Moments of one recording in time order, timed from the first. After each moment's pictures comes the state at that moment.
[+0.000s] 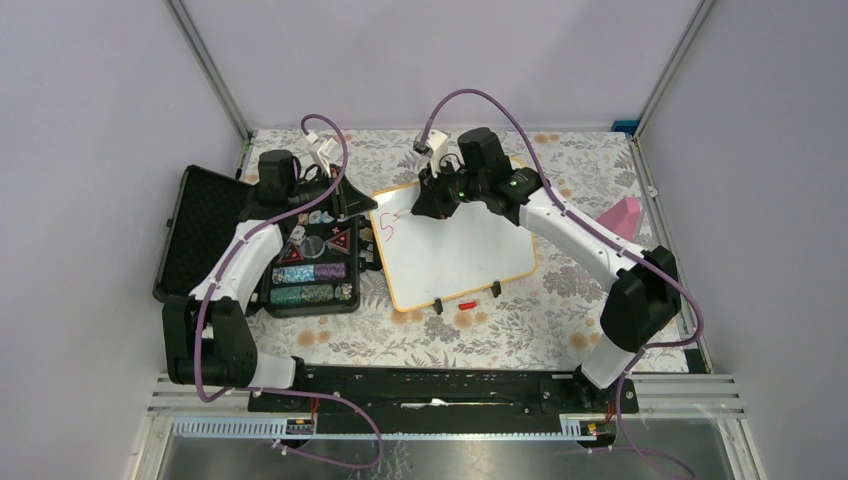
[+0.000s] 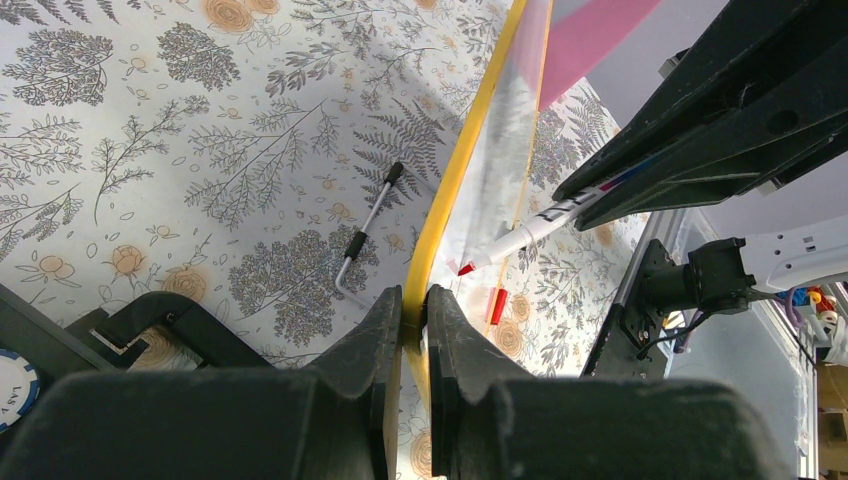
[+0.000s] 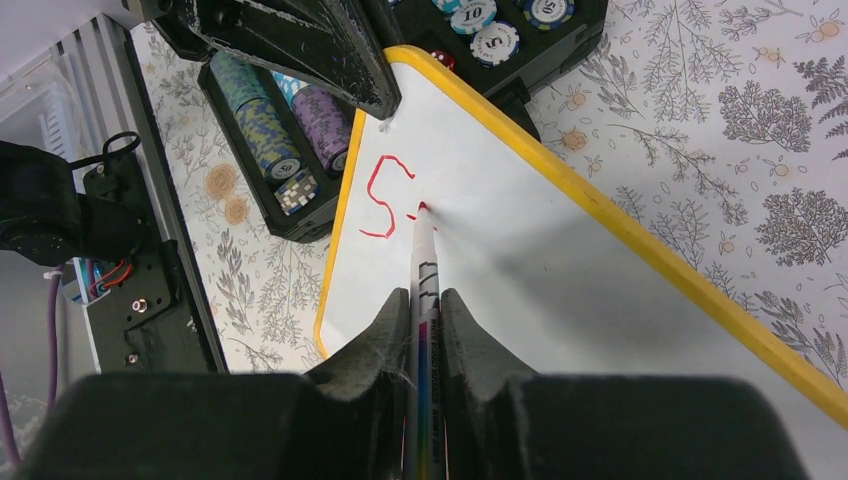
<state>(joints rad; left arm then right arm) -0.06 1.38 1.02 -0.12 0.96 -0.20 0.65 1.68 1.51 -0.40 -0.51 -0.04</state>
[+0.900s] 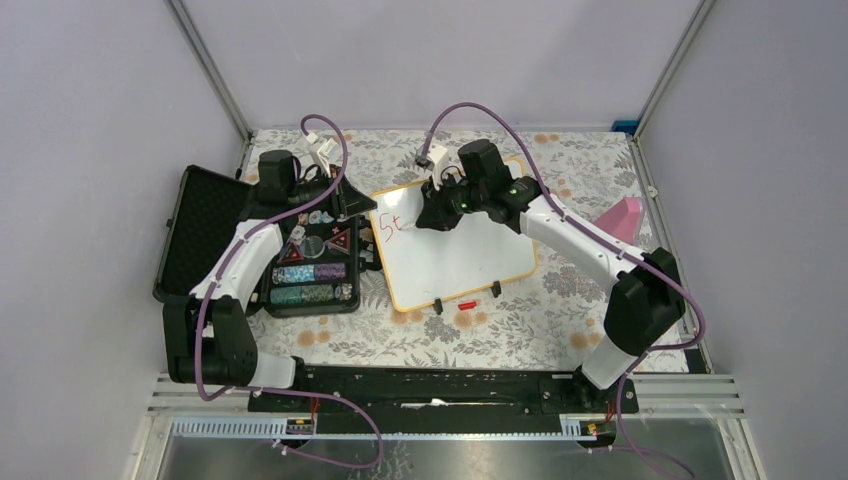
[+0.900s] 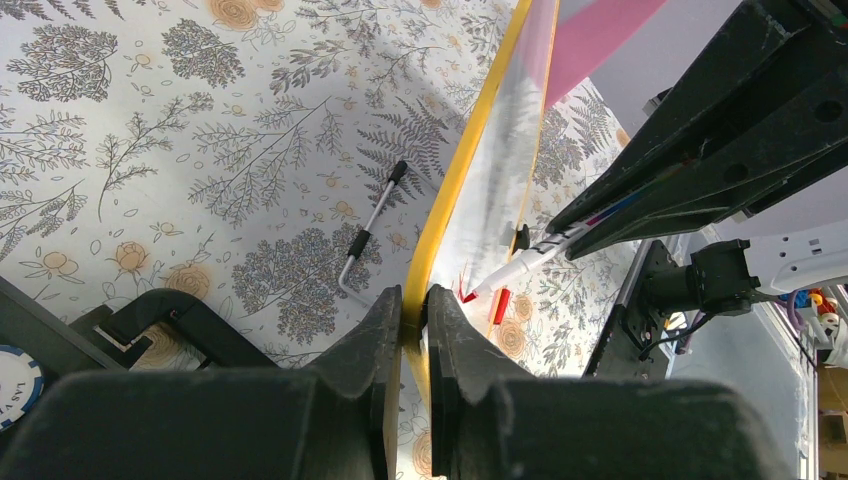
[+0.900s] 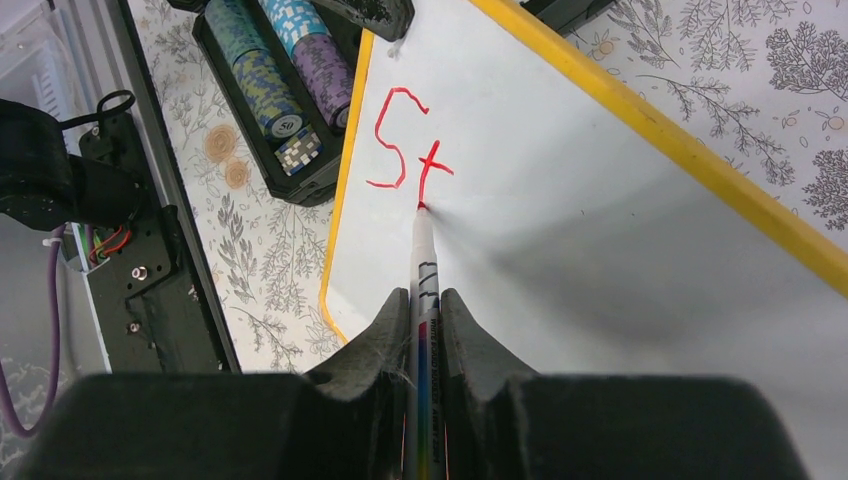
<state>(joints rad) -0.05 1.38 1.02 -0.13 0.96 -0.20 0.66 1.66 1.43 -0.40 -0.53 -0.05</state>
